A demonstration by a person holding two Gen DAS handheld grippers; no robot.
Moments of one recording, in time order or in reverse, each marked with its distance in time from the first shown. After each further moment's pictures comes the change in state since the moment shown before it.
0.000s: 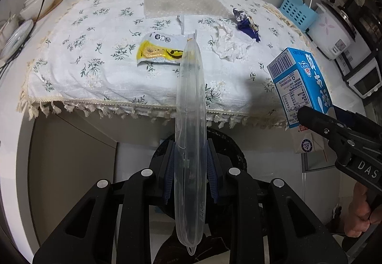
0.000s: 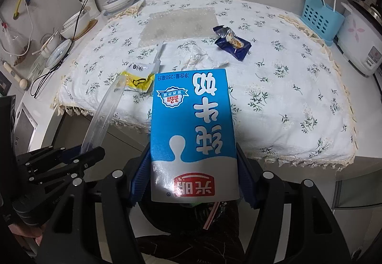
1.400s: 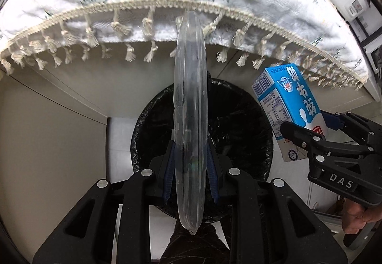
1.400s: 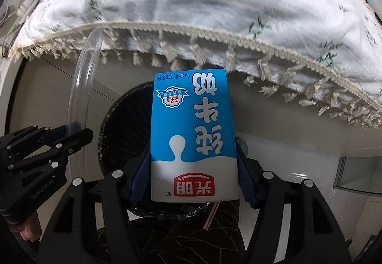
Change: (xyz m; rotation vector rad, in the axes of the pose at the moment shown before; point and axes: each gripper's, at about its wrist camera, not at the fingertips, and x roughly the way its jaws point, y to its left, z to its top) left arm 0.135 0.002 -0.064 0.040 0.162 0.007; right arm 0.150 -0.022 -0.090 -0.014 0.257 -0.028
